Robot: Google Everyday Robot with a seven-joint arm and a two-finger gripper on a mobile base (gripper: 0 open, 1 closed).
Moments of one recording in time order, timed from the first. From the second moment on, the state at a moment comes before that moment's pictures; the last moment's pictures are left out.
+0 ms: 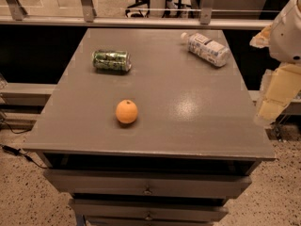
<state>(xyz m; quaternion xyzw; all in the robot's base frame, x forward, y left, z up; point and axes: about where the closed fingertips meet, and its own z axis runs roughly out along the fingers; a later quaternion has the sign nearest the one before) 0.438 -0.217 0.976 -0.60 0.78 -0.03 0.16</state>
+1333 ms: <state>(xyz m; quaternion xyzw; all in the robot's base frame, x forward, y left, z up) 0.560 -0.057 0.954 -0.66 0.70 -0.01 0.26</state>
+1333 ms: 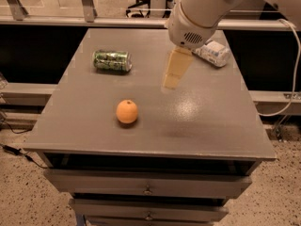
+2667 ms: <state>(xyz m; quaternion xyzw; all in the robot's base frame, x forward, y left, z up) 0.666 0.047 0.906 -0.62 0.71 0.09 0.33</state>
